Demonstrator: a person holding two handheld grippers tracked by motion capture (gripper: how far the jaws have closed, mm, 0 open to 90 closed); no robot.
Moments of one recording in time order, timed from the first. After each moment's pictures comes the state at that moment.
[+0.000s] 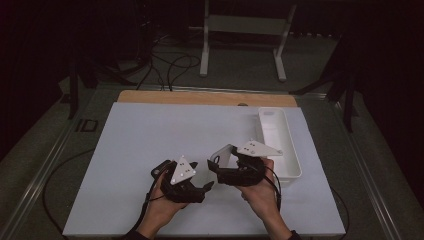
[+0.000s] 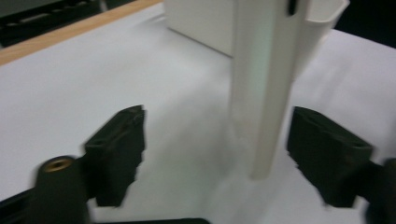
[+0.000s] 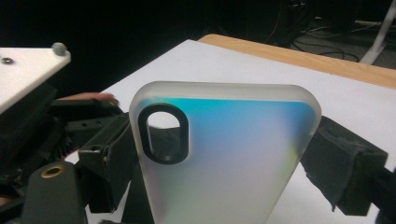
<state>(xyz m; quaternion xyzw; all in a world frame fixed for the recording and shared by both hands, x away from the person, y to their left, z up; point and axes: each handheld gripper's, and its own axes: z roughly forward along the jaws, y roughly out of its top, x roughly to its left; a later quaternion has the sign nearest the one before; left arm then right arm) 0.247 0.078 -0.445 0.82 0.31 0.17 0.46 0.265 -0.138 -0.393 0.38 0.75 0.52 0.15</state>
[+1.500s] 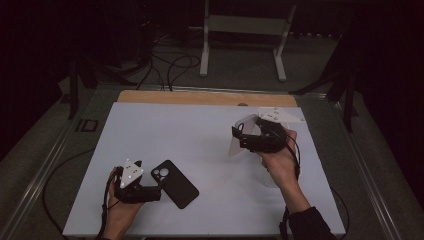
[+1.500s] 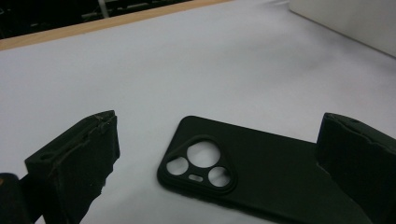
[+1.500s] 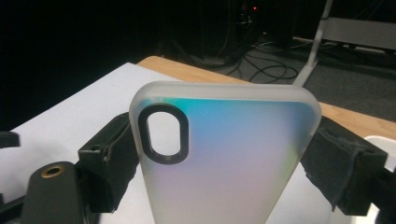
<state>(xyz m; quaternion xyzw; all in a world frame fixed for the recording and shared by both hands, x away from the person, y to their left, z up) 0.242 0.188 -0.476 0.75 0.43 0.25 0.43 0.328 -0.187 -0.359 0.41 0.73 0.49 0.22</state>
